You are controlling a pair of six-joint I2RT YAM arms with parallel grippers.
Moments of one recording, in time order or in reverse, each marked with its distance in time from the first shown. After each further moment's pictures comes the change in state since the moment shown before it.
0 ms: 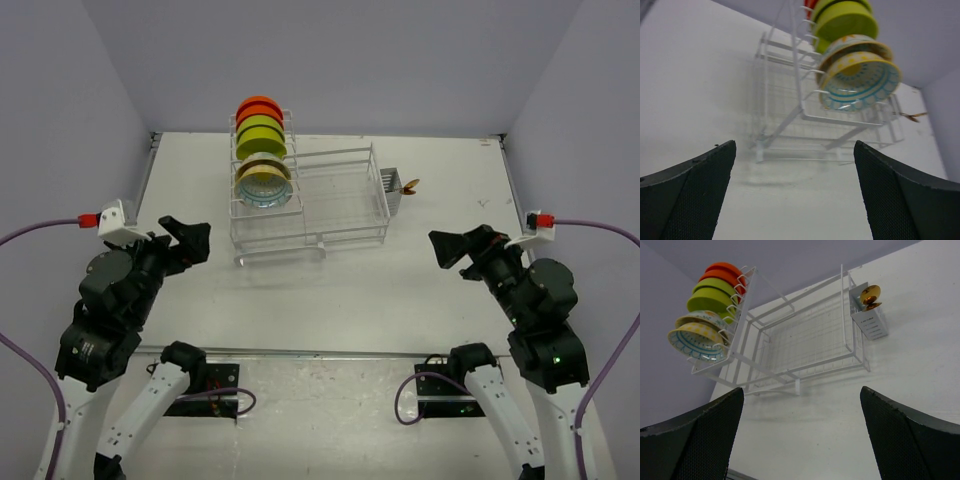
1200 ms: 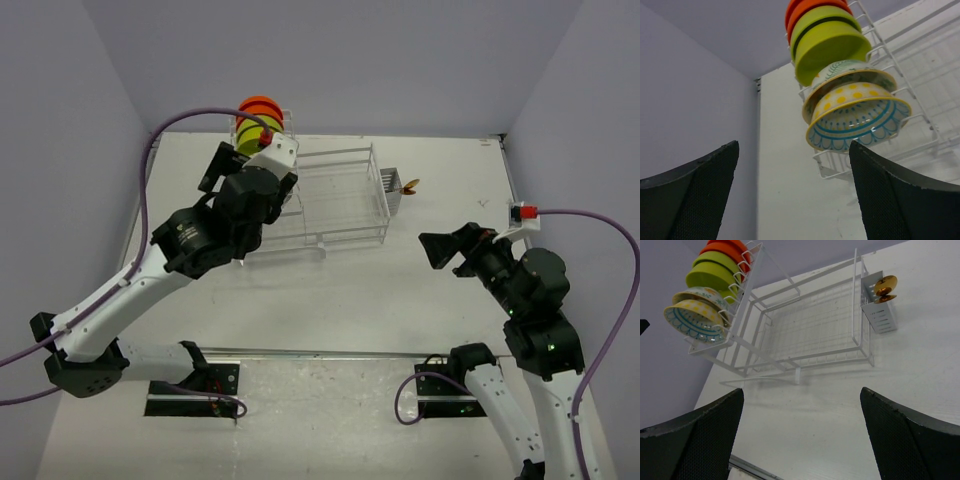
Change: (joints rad) left arm -0.608 0.744 0.524 0.001 -0.626 0.652; right arm 0.000 0.050 -0.008 0.025 -0.095 -0.063
